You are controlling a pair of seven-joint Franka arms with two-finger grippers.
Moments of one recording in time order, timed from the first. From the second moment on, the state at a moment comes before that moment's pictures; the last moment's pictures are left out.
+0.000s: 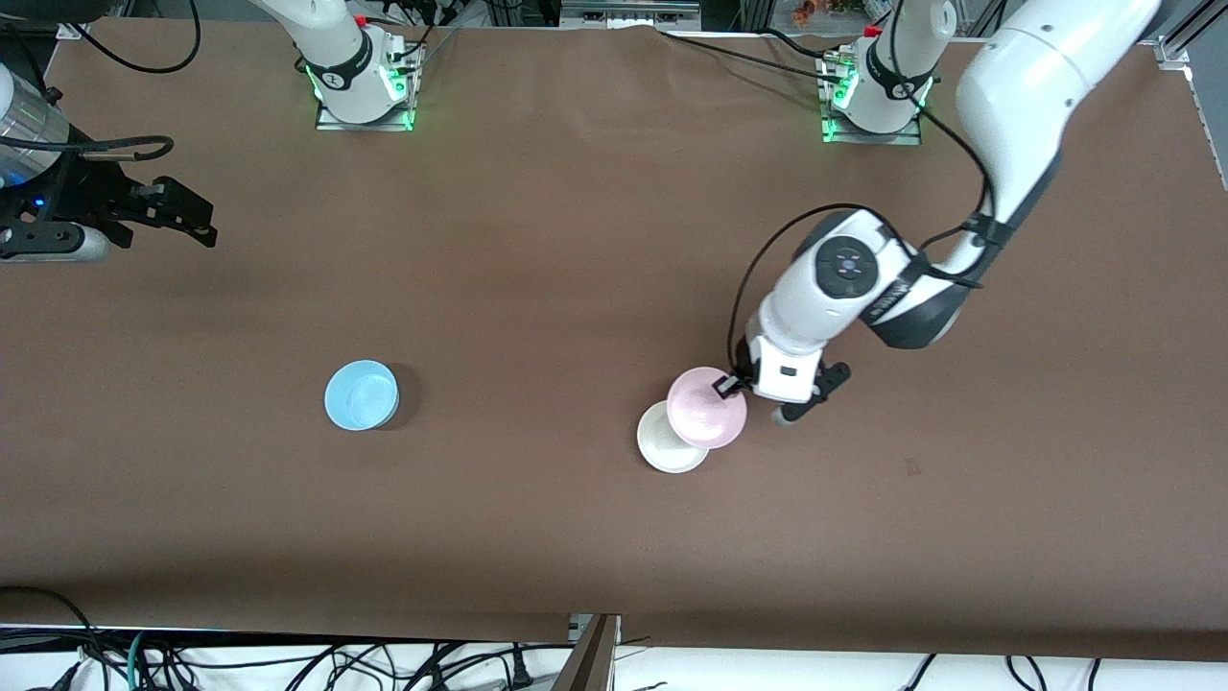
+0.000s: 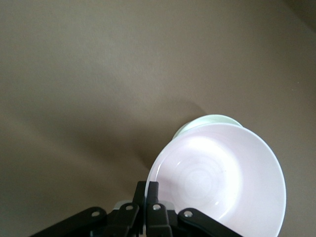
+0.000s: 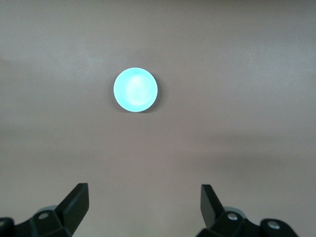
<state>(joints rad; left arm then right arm) 0.12 0.72 -0.73 -1.66 0.51 2.35 -1.48 0.22 0.02 -0.14 -1.59 0.00 1.60 0.06</state>
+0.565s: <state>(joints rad) -0.11 0.82 -0.52 -1.49 0.51 2.37 -1.59 0.22 0.02 -0.15 -1.59 0.00 1.60 0.06</state>
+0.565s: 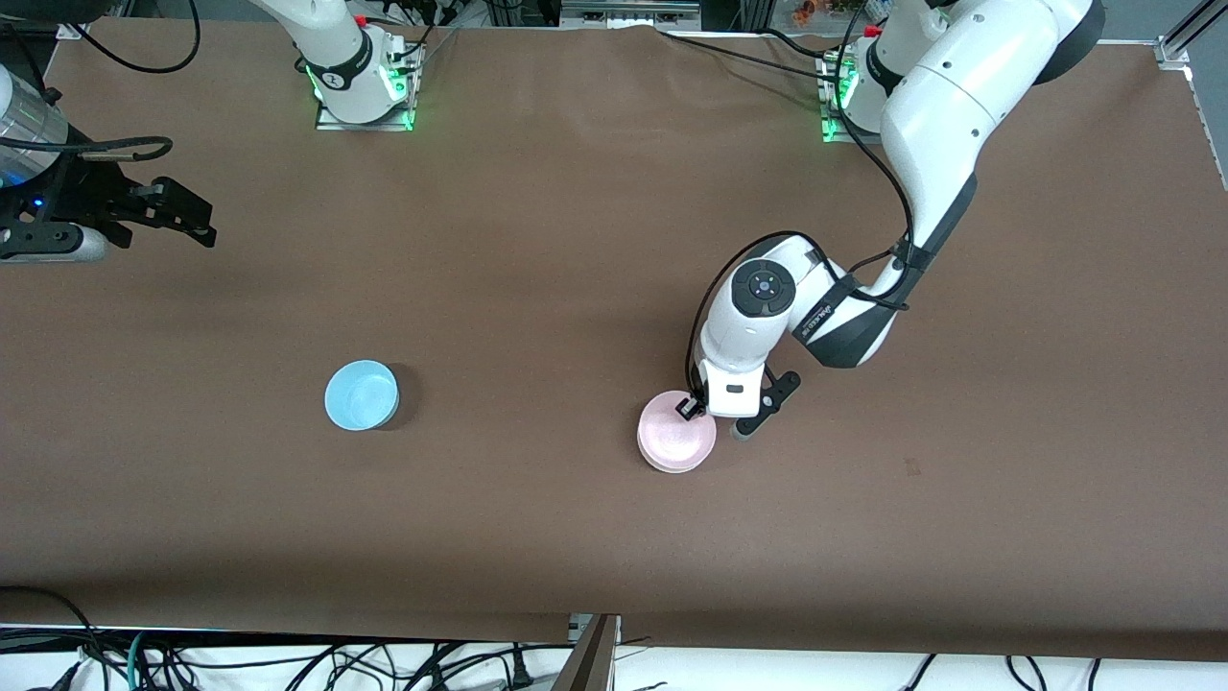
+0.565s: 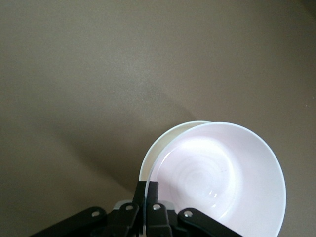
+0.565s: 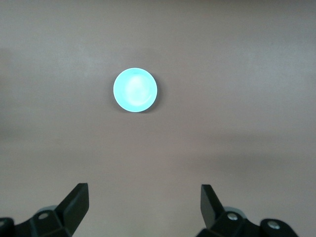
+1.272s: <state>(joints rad) -0.14 0.86 -0.47 -1.46 0.51 2.41 -1.59 0.22 0.02 -0.15 -1.59 0.00 1.60 0.06</state>
